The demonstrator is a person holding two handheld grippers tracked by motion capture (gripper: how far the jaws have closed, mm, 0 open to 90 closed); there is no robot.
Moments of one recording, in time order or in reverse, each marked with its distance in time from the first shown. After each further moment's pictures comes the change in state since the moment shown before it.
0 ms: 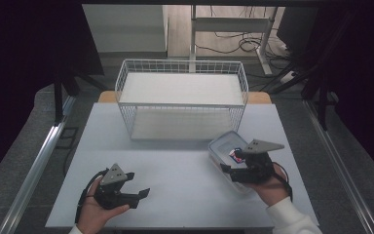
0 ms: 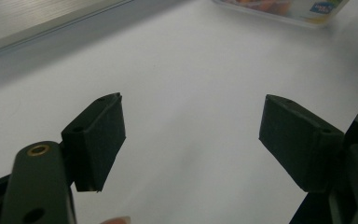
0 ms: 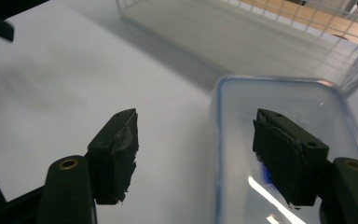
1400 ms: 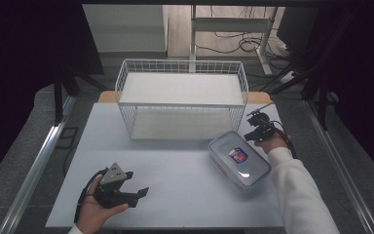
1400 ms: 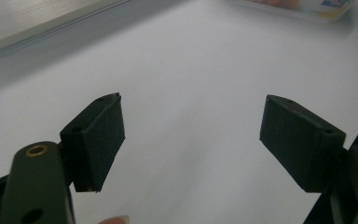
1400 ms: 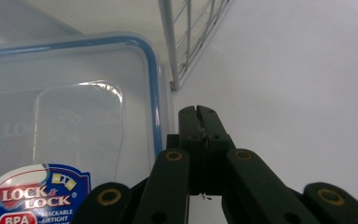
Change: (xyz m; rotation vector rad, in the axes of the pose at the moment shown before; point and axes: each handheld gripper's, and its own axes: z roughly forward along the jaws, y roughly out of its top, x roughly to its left) left arm 0.006 -0.001 0.000 -0.007 -0.020 -0.029; right arm -0.139 0.025 0.083 0.422 -0.145 0.142
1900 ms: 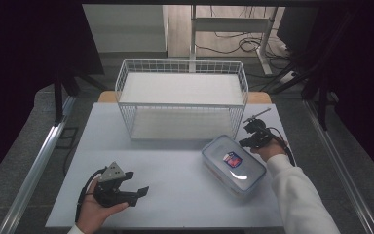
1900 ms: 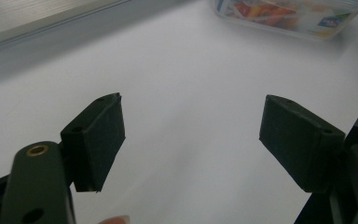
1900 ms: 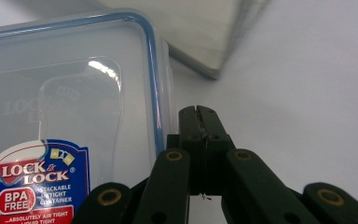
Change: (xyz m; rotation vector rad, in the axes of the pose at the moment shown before) left arm 0.002 0.000 0.002 0.004 -0.003 -0.005; right arm 0.023 -0.013 0.000 -0.020 0.069 -0.067
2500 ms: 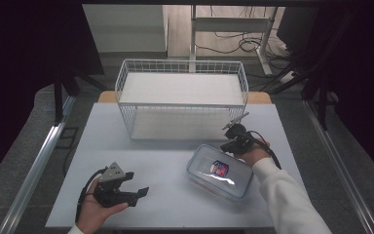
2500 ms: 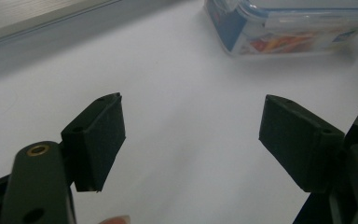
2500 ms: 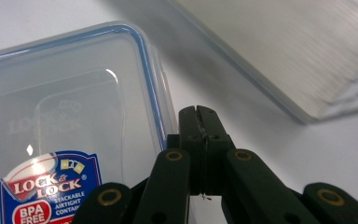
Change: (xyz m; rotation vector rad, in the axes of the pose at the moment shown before) left arm 0.000 0.000 0.000 0.004 -0.006 -0.001; right arm 0.057 0.017 0.009 -0.010 0.080 -0.177
